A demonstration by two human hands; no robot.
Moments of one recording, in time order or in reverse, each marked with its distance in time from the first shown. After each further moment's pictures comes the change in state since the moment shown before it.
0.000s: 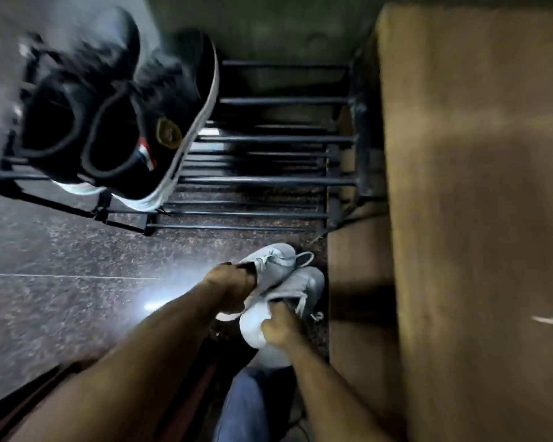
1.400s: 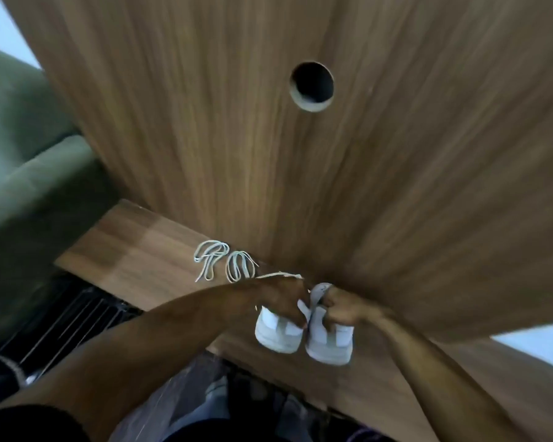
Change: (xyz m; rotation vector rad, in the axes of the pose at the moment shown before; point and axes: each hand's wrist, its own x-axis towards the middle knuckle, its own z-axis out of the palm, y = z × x) left_hand -0.405 0.359 -0.304 0.270 -0.017 1.283; right_hand -0.650 0.124 -0.156 0.489 0.467 0.352
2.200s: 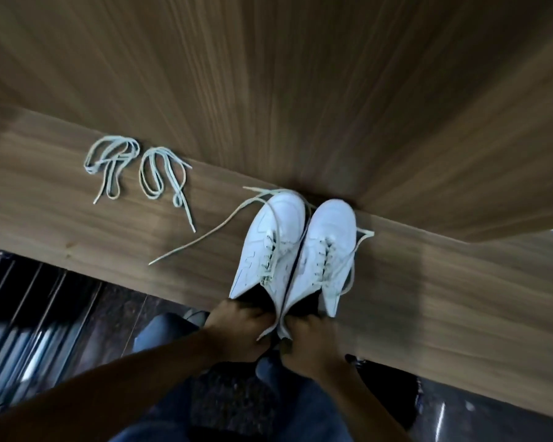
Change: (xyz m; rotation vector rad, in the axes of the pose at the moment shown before) left_hand 0.081 -0.080 0.297 0.230 0.440 0.125; right_hand 0.096 0.166 0.253 -0.078 0.447 -0.114
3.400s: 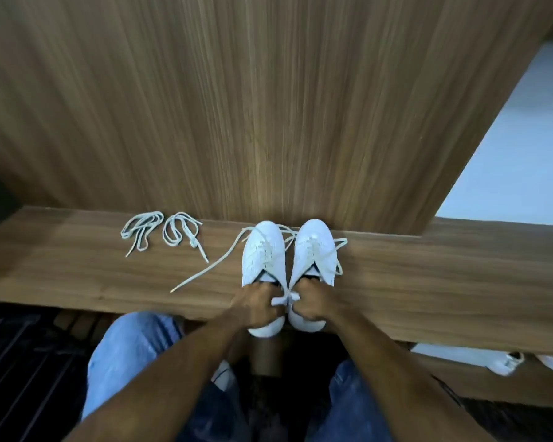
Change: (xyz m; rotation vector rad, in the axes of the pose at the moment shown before) left_hand -0.008 0.023 -0.010 0.035 -0.069 -0.230; right_hand -0.009 -0.008 0.016 0.113 0.123 0.089
